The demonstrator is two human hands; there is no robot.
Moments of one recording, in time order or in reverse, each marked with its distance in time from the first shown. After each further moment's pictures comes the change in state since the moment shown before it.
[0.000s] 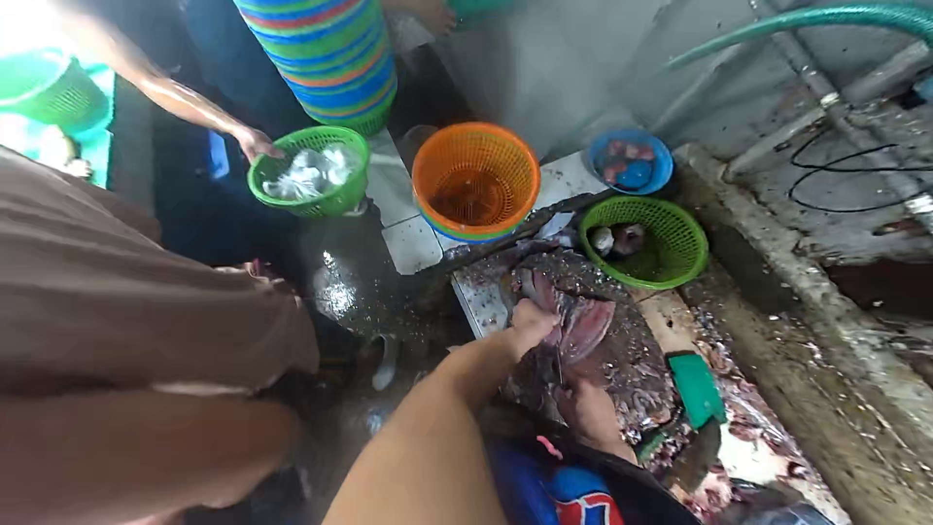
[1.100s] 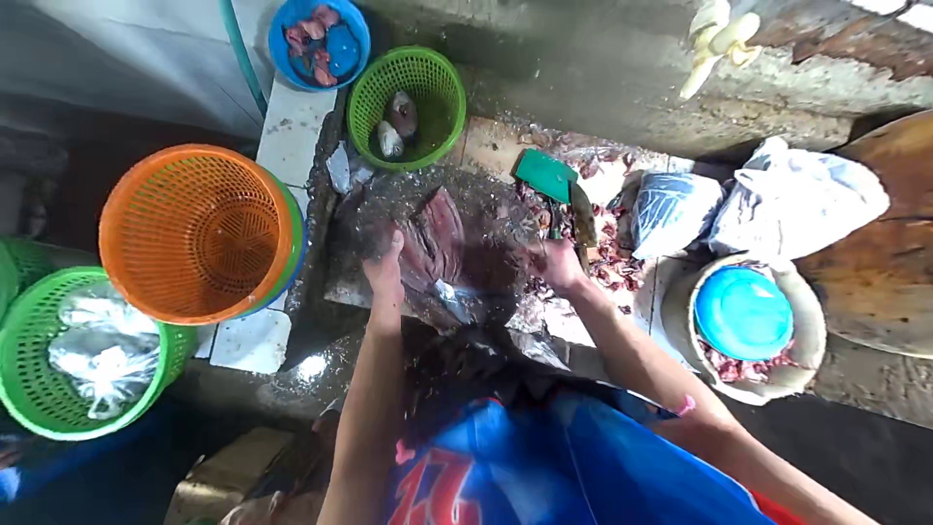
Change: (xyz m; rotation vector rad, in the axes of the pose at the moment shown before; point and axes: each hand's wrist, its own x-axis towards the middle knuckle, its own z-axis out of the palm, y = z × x) left_hand 0.052 -0.003 0.000 -0.293 -0.026 0.167; right_hand 0.091 0.223 0.117 1.430 0.551 0.259
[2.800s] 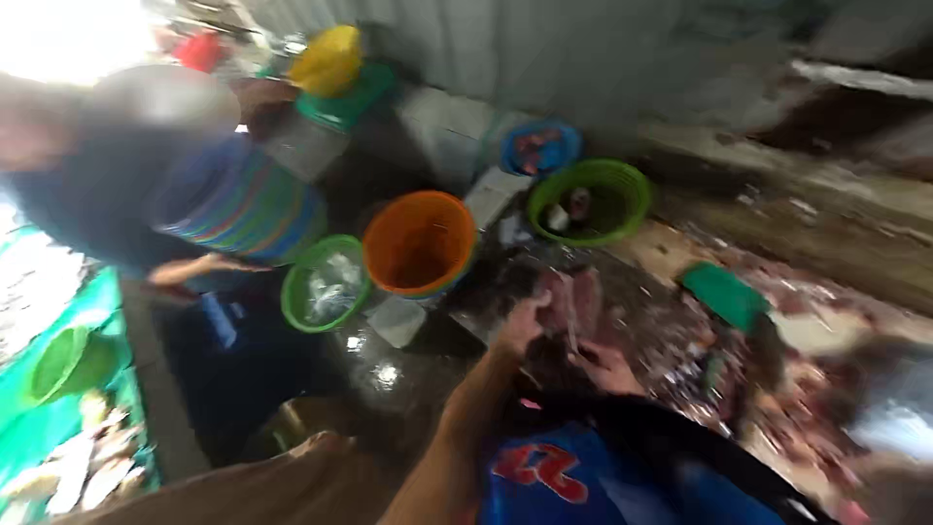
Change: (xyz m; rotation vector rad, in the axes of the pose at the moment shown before) left_hand -0.060 0.045 -0.009 -0.493 -0.447 -0.225; right_hand -0.075 -0.089 0.100 -0.547 -0.549 0.023
